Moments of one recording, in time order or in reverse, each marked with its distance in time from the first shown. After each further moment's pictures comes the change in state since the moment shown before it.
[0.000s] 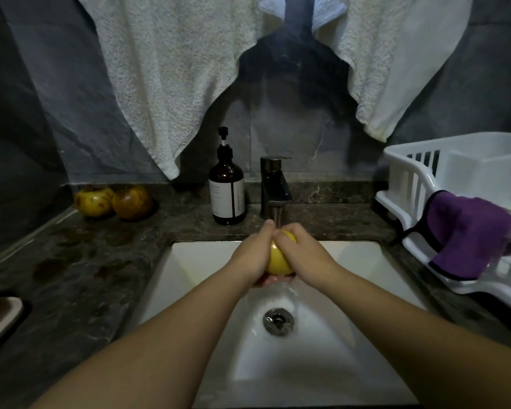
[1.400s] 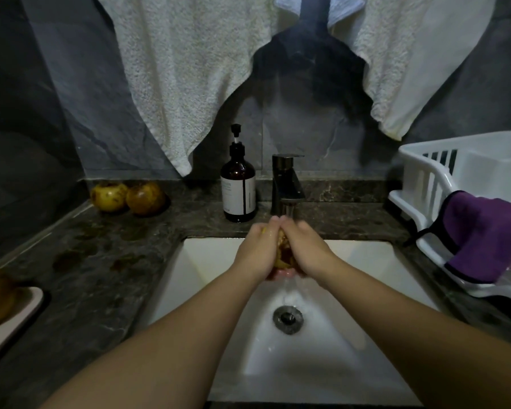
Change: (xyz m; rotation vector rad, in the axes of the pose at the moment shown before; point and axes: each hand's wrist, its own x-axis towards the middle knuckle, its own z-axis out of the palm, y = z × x) left_hand -0.008 0.000 -0.006 -0.091 0.089 0.083; right_hand 0.009 -0.008 0.014 -0.010 0.035 -0.015
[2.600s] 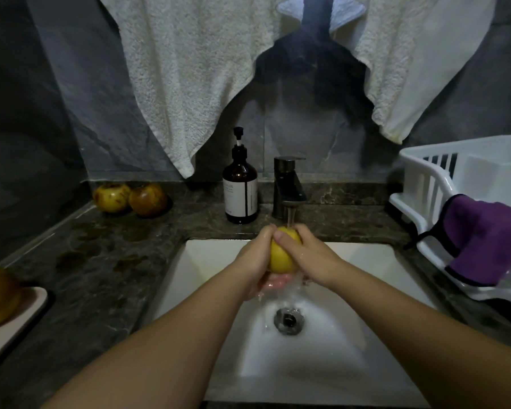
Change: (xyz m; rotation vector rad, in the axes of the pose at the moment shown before) left_hand -0.002 -0.002 -0.008 -0.225 -0.152 -0.287; right_hand -0.006 0.005 -0.011 -0.151 -0.125 -0.086
